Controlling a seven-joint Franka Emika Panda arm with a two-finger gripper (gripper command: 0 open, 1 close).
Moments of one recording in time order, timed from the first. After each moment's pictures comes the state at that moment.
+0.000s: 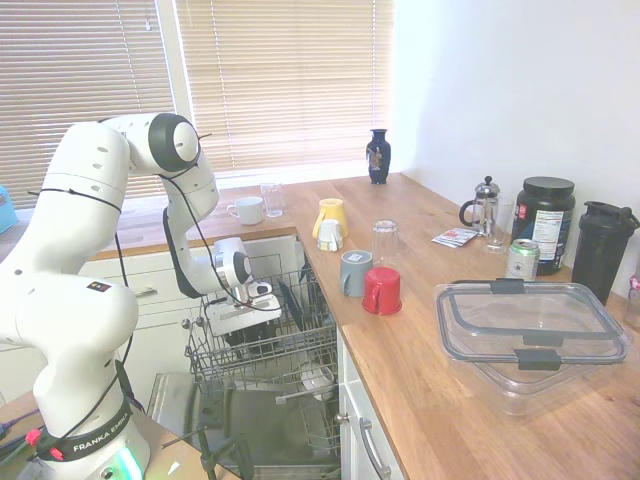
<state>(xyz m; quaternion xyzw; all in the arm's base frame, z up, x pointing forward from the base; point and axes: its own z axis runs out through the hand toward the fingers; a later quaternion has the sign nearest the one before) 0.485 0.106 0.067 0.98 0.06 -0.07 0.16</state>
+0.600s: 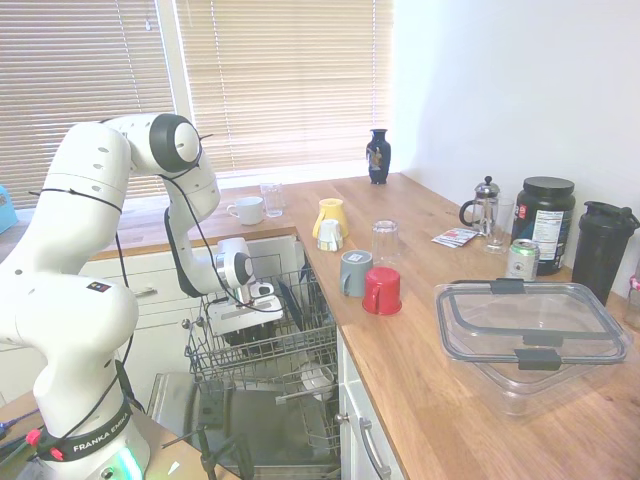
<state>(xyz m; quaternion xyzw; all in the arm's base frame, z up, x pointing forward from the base) 0.488 0.102 0.065 0.99 0.05 -0.08 0.14</state>
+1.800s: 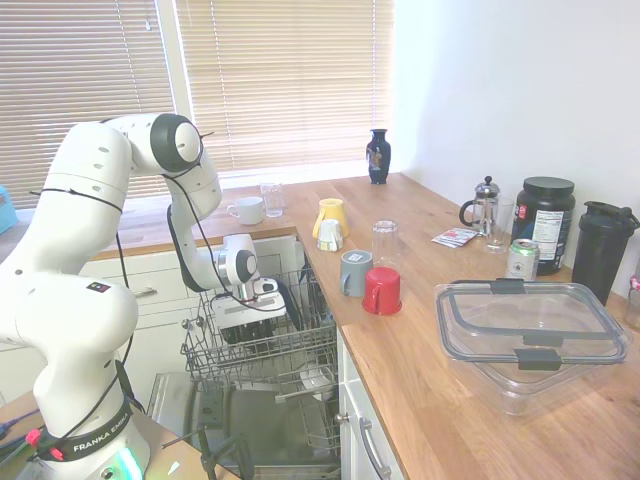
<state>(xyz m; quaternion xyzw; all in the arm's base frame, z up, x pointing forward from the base) 0.505 0.103 0.082 0.99 0.02 -0.06 0.12</state>
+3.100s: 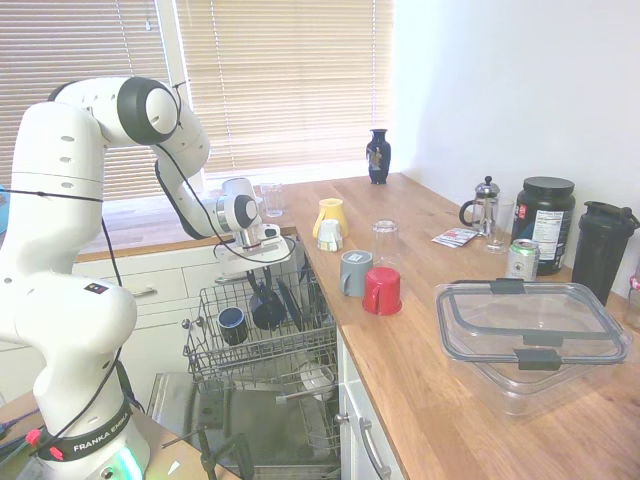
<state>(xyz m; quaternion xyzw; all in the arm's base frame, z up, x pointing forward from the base) 0.550 0.112 0.229 0.99 0.00 0.00 0.11</state>
